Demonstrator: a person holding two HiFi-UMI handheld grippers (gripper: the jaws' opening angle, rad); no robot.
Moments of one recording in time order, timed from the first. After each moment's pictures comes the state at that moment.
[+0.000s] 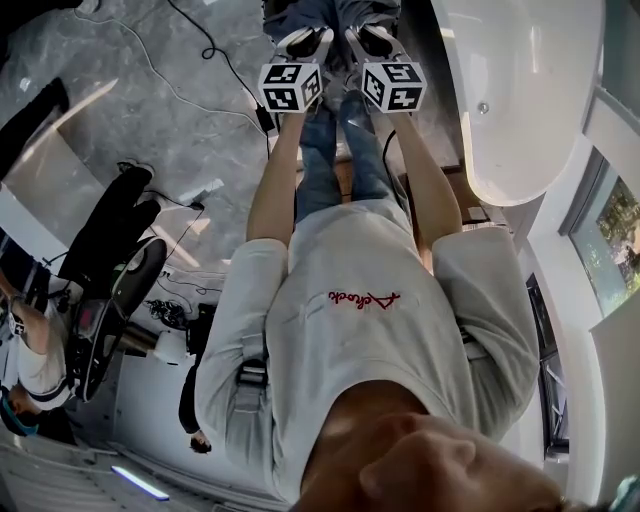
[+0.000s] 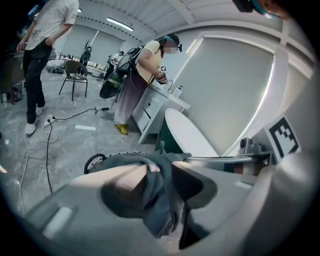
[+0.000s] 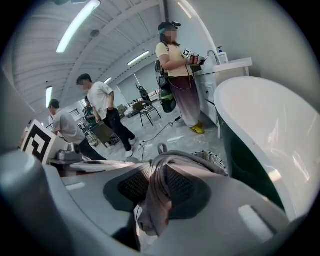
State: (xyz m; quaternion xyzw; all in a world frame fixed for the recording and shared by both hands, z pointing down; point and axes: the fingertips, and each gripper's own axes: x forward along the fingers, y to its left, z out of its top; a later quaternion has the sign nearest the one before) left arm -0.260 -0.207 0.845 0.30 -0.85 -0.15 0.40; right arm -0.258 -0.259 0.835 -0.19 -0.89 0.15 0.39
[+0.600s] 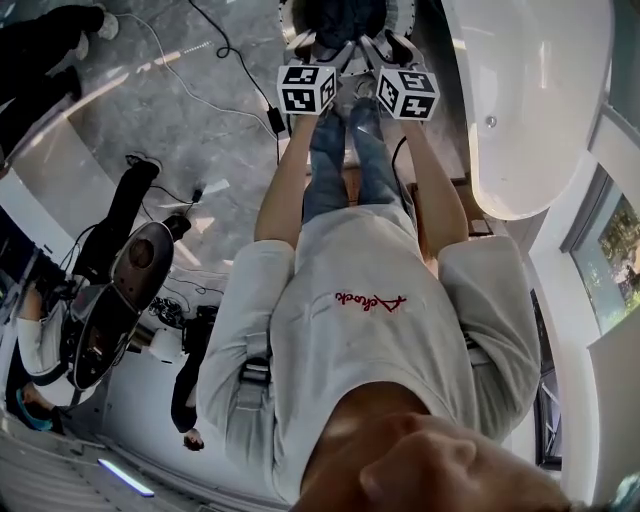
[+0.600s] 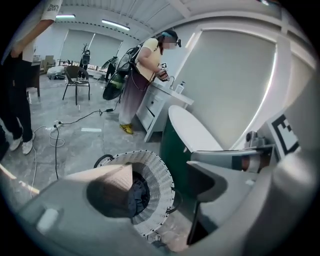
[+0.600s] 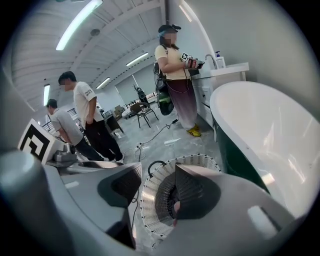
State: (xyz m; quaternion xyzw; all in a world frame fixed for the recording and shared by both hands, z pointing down) left arm -0.260 -0.198 0.843 0.28 -0.86 -0.11 0.40; right arm -0.260 -0.273 0.831 -0.16 -0.90 0.14 0.38
